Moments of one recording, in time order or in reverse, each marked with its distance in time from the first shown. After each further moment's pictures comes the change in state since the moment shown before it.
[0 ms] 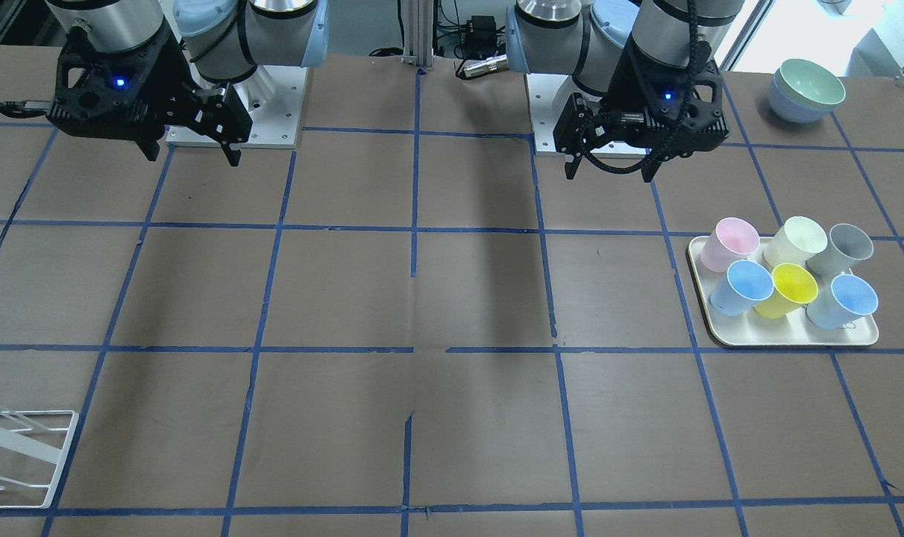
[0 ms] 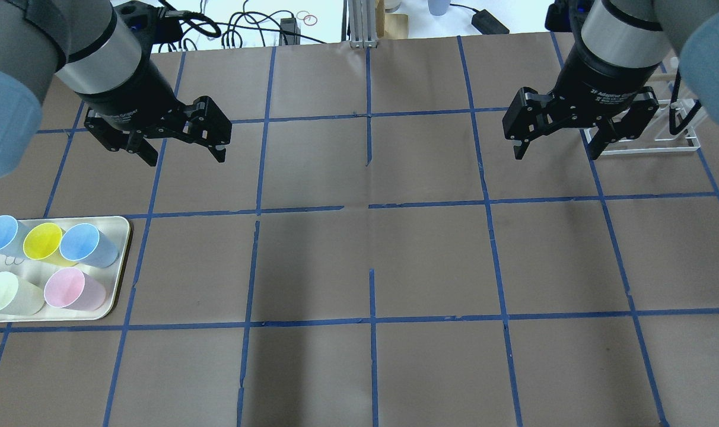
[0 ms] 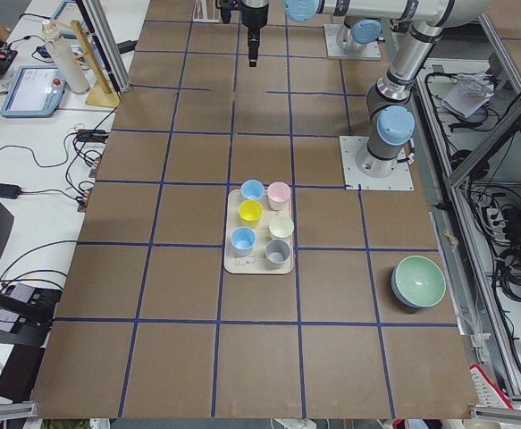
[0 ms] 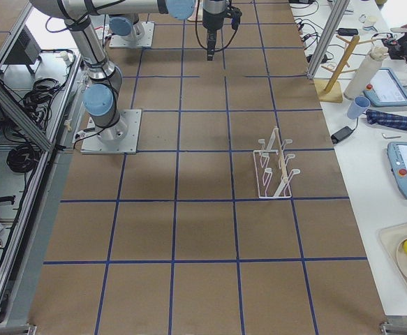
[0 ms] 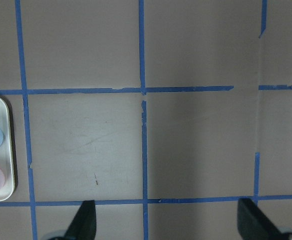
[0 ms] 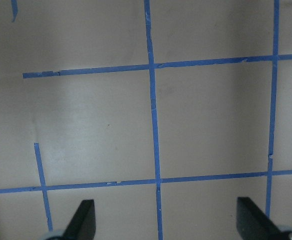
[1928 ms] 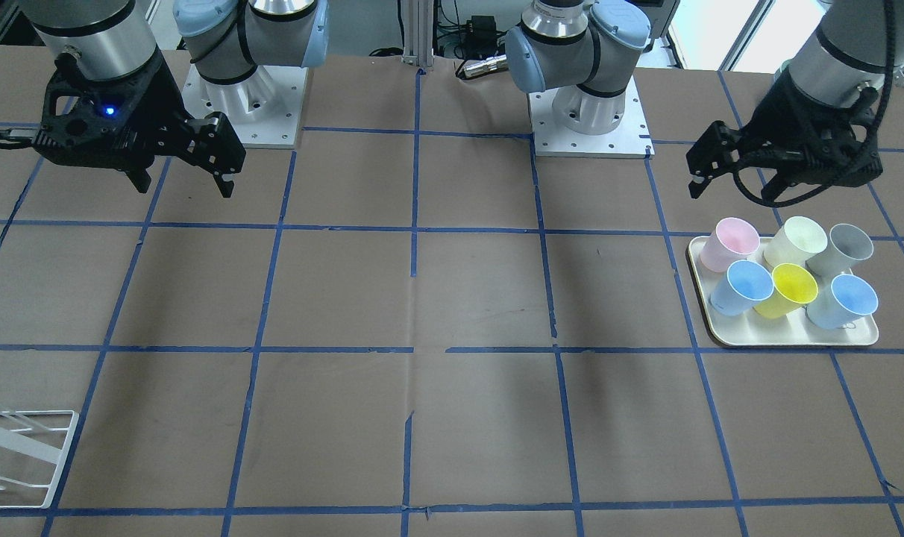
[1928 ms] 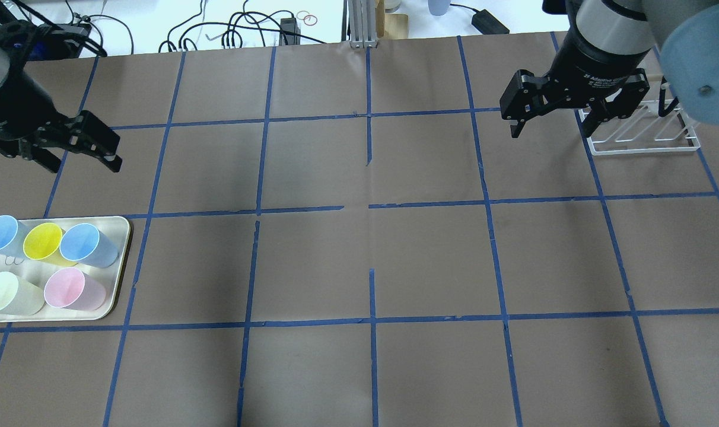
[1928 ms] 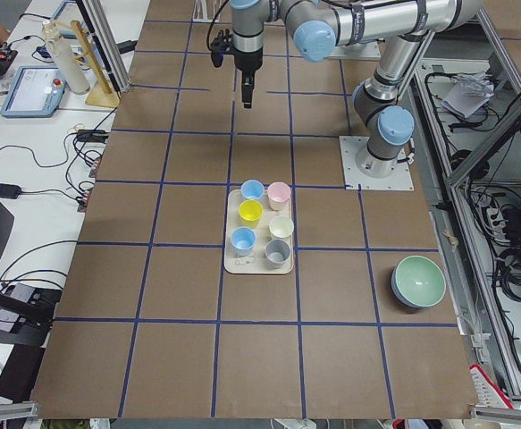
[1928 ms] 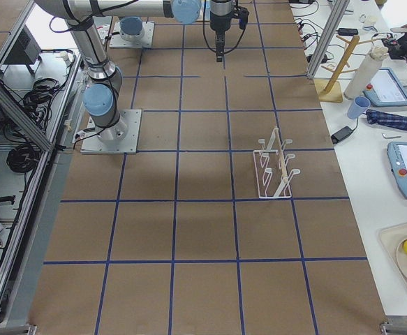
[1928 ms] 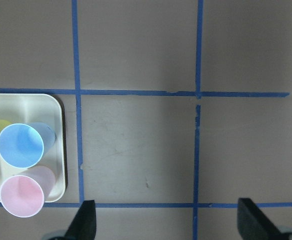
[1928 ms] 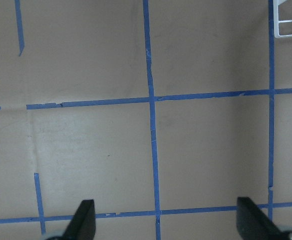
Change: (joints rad) left arm 0.382 0.008 -0.071 0.006 0.002 0.449; right arm -0.006 0.027 -0.001 -0.109 -0.001 -0.014
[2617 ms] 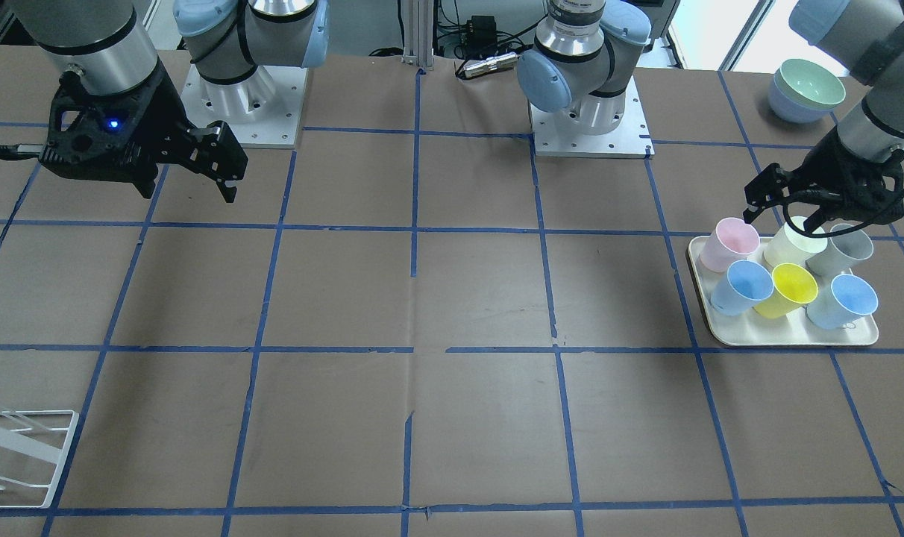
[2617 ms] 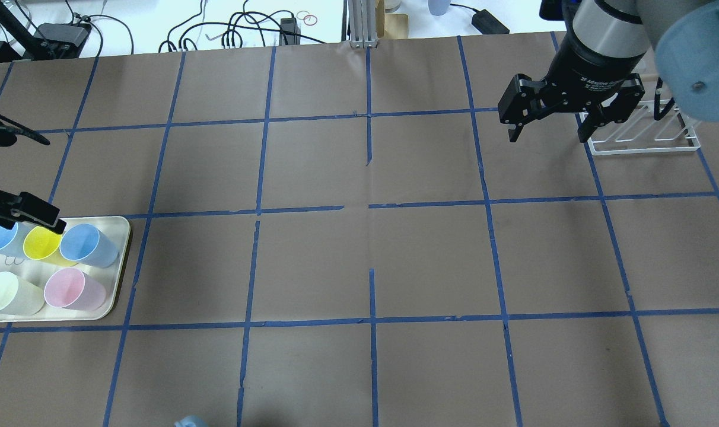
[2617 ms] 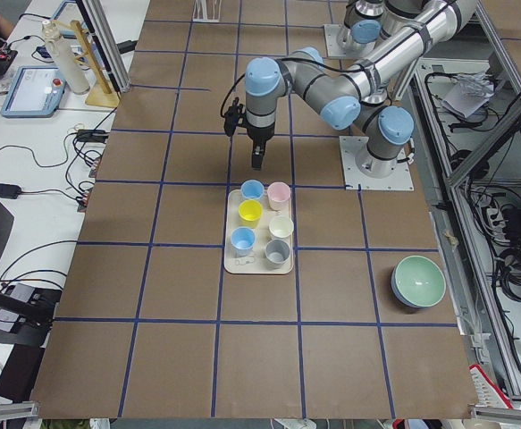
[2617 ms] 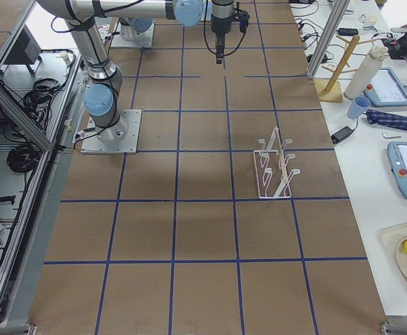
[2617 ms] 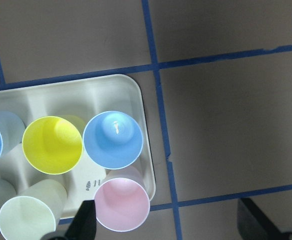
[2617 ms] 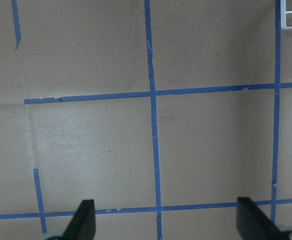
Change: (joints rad) left arm 0.302 -0.019 -0.292 0.319 -0.002 0.397; right arm -0.003 0.018 0.001 0.013 0.008 -0.001
